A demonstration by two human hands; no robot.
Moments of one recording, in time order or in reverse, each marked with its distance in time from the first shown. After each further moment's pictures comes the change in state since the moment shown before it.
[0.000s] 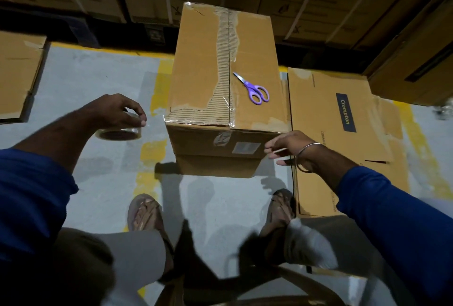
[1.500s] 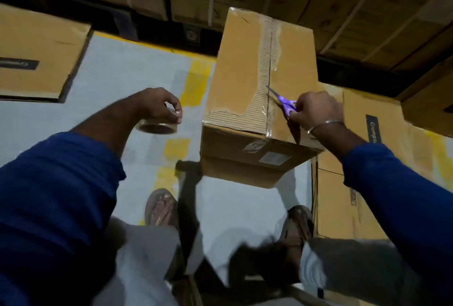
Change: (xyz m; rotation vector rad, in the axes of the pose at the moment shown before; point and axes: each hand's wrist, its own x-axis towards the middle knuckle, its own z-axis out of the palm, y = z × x) left_hand -0.003 -0.008 -0.004 -0.079 -0.009 0.020; right_hand 0.036 -0.109 0.036 -1.210 0.712 -0.476
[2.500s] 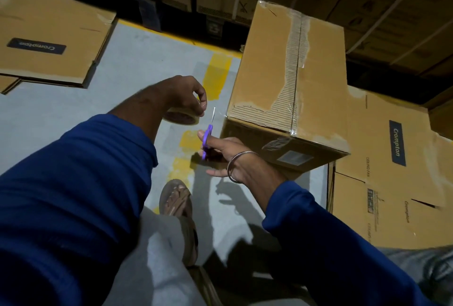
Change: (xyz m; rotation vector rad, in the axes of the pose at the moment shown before) left_hand -0.002 0.007 -0.001 0.049 0.035 -0.017; right_hand -0.123 -0.205 0.030 1.473 -1.041 0.334
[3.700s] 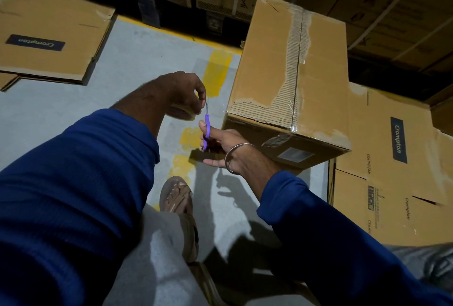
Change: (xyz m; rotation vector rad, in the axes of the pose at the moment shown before) left_hand -0.002 0.008 -0.001 0.091 -0.001 -0.044; right_hand 0.028 0.001 -0.005 0.065 -0.007 -0.035
